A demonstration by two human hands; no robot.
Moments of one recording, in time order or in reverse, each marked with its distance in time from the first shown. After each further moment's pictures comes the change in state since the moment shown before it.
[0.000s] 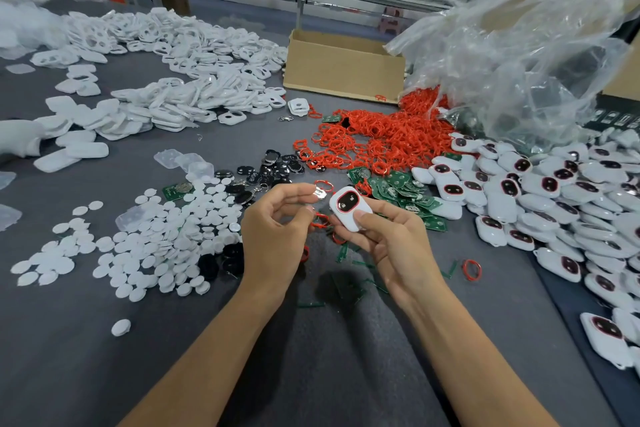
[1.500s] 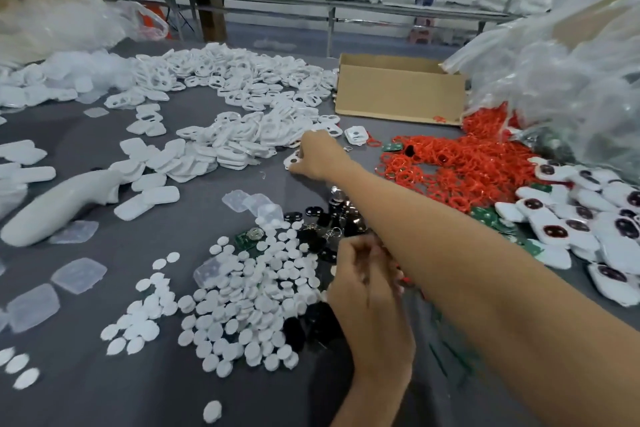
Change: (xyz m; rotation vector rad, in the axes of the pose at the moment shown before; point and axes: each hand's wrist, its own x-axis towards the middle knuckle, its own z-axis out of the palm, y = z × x) left_hand -0.002 -0.008 0.010 -0.255 0.196 -0.096; right_hand 0.224 0.034 0.173 -1.648 -0.303 -0.461
